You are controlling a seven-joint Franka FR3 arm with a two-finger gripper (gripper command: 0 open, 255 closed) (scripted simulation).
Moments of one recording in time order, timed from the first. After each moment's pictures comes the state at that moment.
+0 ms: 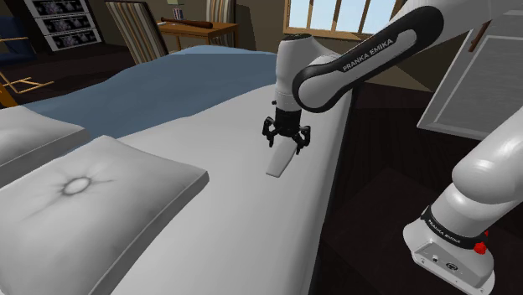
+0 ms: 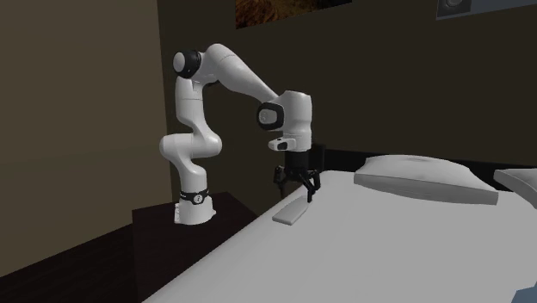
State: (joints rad) arm -0.25 -0.06 0.69 -2.33 0.04 2.29 1.50
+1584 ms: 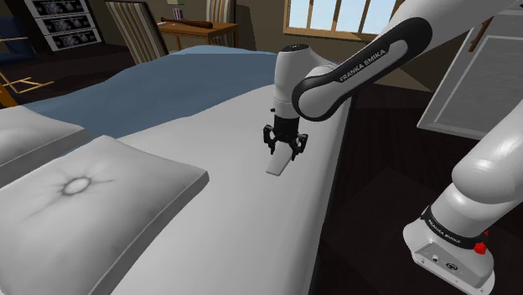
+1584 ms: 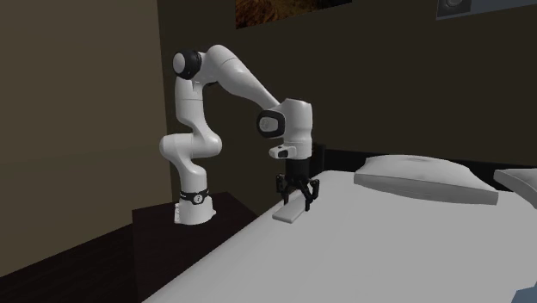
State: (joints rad) arm -0.25 0.00 0.70 -2.34 -0.01 2.35 1.54
